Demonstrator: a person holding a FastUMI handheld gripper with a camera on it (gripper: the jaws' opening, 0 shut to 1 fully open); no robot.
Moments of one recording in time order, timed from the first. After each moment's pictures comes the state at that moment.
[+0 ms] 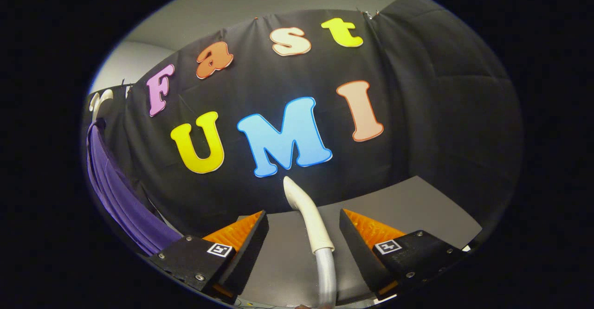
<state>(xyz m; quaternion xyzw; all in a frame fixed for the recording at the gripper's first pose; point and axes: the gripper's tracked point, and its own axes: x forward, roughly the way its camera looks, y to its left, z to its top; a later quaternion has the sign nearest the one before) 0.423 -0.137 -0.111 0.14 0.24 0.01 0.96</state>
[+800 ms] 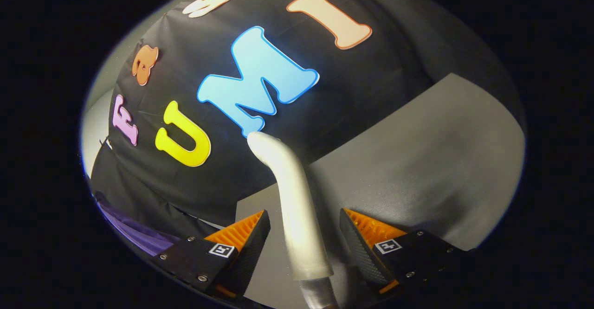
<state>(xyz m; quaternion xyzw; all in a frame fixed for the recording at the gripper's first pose) 0.480 -0.126 -0.223 0.35 0.43 0.05 0.83</state>
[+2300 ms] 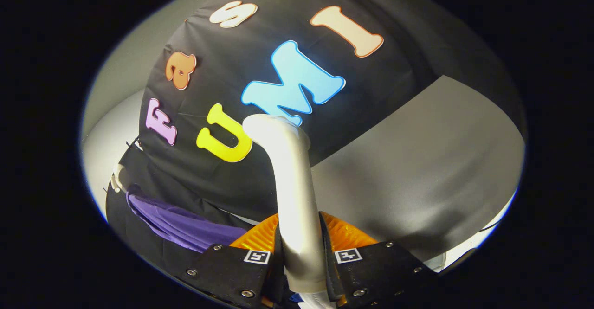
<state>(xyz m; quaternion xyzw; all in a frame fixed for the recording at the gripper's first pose) 0.378 -0.092 -0.113 0.36 0.37 0.11 0.85</state>
